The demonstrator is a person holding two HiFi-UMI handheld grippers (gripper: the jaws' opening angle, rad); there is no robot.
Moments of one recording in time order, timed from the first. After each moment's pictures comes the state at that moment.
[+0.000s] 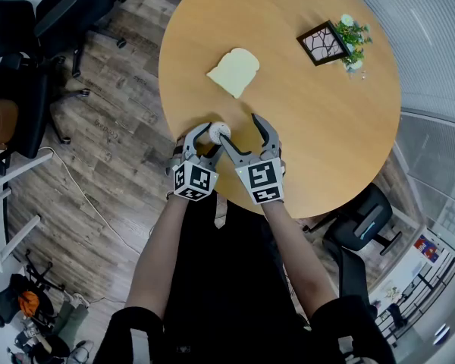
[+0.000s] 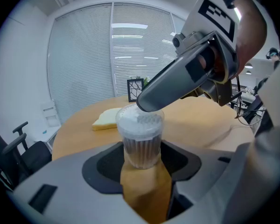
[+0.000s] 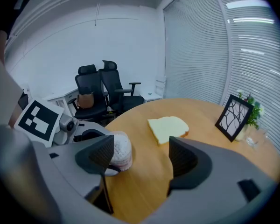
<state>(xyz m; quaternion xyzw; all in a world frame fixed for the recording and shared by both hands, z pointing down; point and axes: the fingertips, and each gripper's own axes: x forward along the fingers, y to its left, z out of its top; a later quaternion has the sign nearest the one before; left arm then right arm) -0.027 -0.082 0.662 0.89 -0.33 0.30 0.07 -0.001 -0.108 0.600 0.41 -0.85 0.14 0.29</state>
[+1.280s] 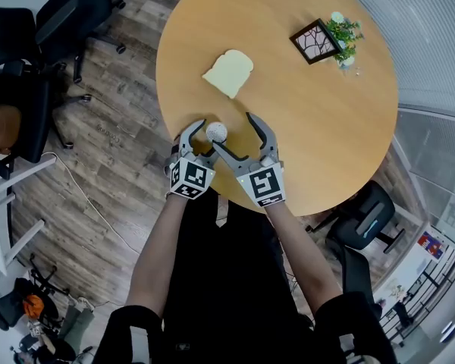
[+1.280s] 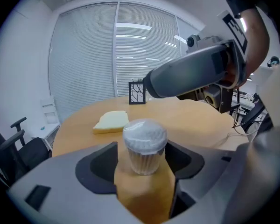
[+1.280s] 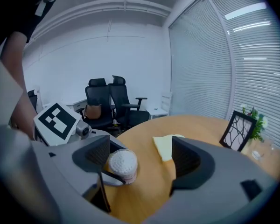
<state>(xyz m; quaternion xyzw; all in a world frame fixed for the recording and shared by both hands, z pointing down) -0.027 -0.089 0.649 0.90 -0.33 0.29 0.09 -0.012 -0.104 0.560 0.38 -0.90 0.08 0.21</state>
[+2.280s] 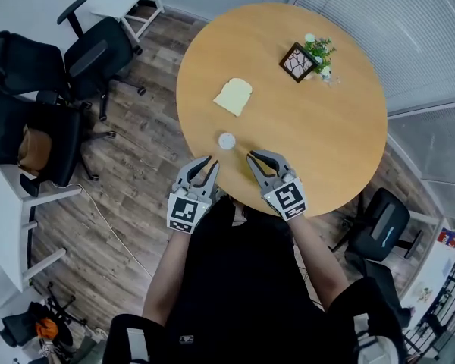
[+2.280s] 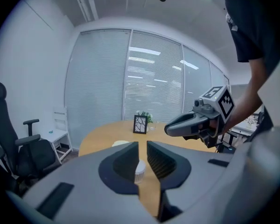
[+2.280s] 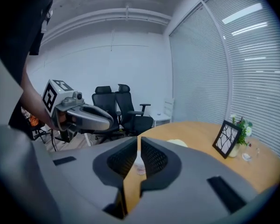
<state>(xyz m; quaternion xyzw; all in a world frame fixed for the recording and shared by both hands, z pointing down) -0.072 -0.025 0.490 0.91 -0.38 0.15 0.11 0.018 -0.031 0.495 0.37 -0.91 0.08 0.18</state>
